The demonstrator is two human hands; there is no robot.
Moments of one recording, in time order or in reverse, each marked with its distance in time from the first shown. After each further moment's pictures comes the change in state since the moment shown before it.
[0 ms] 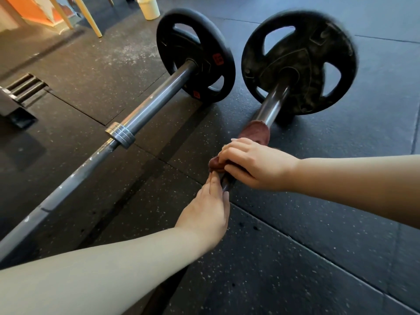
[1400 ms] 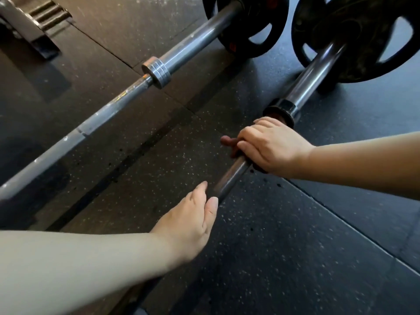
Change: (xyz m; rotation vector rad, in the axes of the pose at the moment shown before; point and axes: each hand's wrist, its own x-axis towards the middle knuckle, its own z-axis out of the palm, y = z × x) left_hand -0.135 -0.075 0.000 -0.171 -0.196 -0.231; right_hand 0.009 -0.070 0.051 -0.174 -0.050 0.131
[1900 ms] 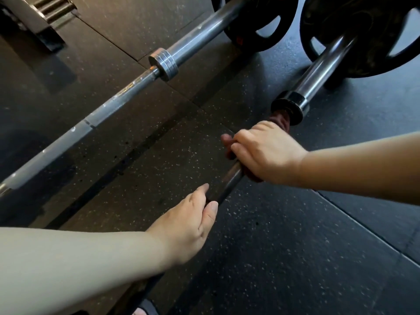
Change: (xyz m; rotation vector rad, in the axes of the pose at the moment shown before) left_hand -0.015 -0.020 -0.003 -0.025 -0.070 0.023; right_hand 0.000 -0.040 0.003 0.012 -0.028 -0.019
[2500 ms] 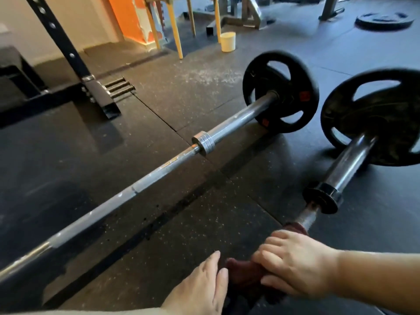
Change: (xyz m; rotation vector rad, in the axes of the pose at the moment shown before) left_hand 0.018 -0.019 -0.035 -0.024 0.092 -0.087; right_hand -0.005 -0.013 0.007 0.027 -0.082 -0.445
